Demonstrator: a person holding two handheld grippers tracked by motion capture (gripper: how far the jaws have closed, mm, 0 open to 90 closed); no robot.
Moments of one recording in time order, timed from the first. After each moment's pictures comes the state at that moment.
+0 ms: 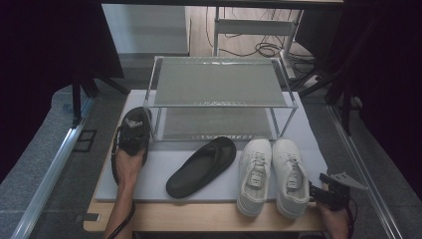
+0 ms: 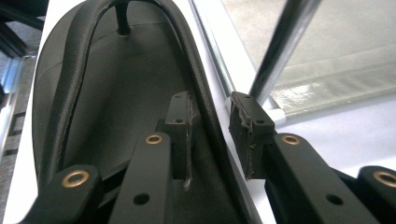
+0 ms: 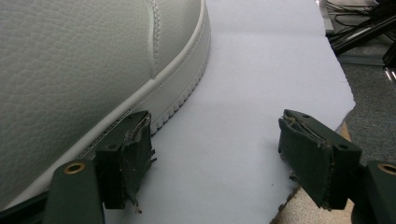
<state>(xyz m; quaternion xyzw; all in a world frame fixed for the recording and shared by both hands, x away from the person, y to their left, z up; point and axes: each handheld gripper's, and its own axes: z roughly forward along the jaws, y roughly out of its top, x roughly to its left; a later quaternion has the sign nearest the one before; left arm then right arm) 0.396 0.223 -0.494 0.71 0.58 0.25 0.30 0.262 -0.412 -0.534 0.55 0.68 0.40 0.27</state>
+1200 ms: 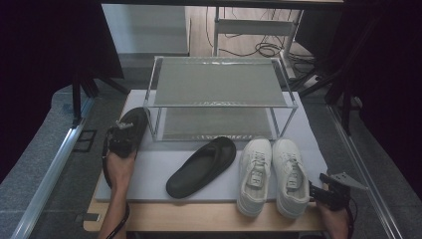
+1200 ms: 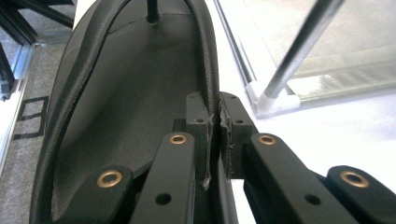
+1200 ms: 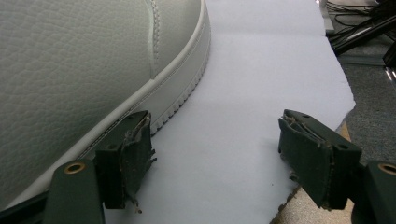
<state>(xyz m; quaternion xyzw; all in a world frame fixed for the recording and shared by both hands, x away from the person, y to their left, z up) 0.376 0.244 -0.481 0.70 0.60 0.24 0.31 0.261 -0.412 -0.534 0.55 0.68 0.41 0.27</state>
